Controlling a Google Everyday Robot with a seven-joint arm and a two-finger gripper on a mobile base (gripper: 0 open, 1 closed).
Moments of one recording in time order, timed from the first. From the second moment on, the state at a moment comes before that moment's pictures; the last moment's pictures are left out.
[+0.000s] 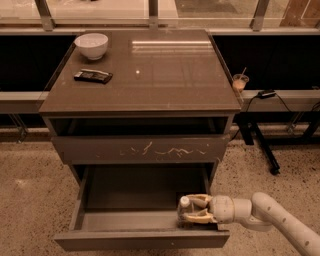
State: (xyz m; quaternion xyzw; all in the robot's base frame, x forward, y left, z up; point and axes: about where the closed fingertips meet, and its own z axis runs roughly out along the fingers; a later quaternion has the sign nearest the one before) arm 0.474 -0.120 0.483 -0.48 0.53 0.47 0.52
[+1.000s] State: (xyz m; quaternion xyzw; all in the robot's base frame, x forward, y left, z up) arm 0.471 -0.125 0.474 -0.47 0.54 0.46 0.53
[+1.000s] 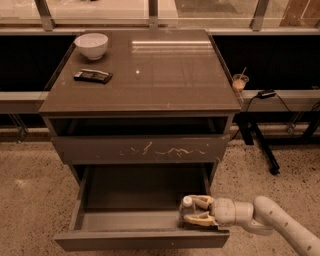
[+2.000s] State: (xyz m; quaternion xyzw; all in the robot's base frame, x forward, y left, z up) arm 0.459 -0.141 0.507 -0.46 0.54 0.46 0.53
